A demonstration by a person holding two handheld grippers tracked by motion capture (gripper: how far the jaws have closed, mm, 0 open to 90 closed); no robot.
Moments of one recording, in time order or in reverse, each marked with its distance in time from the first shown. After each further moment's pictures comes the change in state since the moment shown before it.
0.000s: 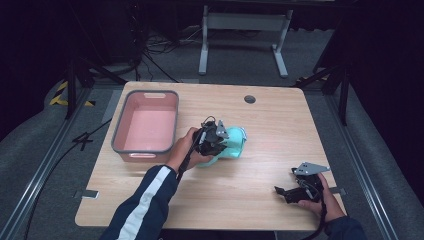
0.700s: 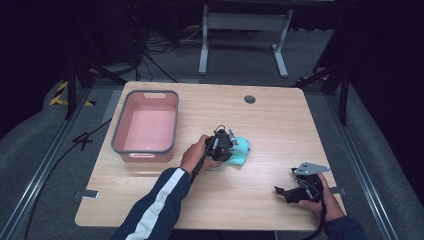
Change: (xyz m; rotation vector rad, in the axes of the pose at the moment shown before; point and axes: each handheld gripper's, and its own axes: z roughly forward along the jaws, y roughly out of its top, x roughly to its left) left arm -0.009 0.000 0.064 0.110 -0.026 -0.025; right arm 0.000 0.000 0.000 0.000 0.000 0.002
